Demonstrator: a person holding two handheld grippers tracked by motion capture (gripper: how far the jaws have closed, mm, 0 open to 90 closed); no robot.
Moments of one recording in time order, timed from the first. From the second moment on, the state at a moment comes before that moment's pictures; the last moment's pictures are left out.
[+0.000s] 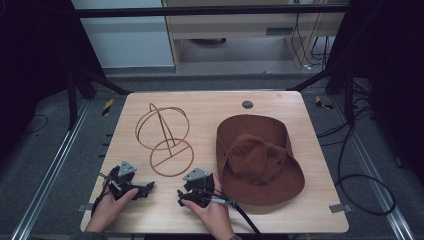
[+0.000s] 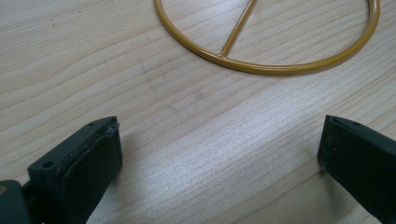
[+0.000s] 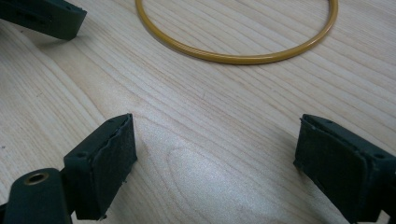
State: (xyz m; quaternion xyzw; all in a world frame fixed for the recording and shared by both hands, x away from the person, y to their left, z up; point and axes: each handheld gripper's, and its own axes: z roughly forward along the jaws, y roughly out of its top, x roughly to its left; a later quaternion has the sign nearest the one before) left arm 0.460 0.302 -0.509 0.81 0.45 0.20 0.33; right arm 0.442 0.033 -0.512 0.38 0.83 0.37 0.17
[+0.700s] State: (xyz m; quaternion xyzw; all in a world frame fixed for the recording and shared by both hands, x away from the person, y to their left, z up) left arm 0.460 0.300 -0.509 0.80 0.45 0.20 0.33; right arm 0.418 -0.007 -0.418 0.29 0.86 0.37 0.18
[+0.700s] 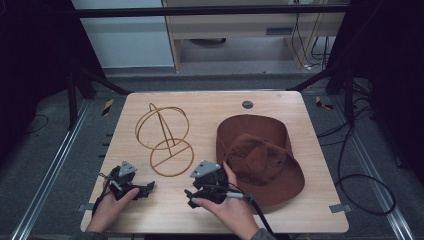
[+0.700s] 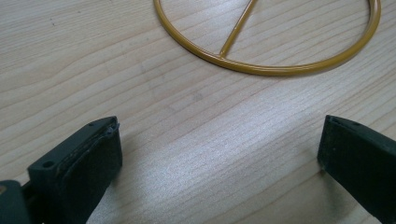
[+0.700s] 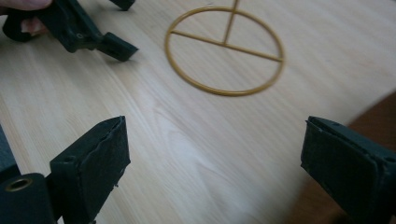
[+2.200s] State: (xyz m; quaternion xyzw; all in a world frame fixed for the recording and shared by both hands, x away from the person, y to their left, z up) left arm 0.460 0.299 -0.509 0.80 0.46 0.20 0.33; right arm 0.492 -0.205 -0.346 0.37 0.87 0.27 0.17
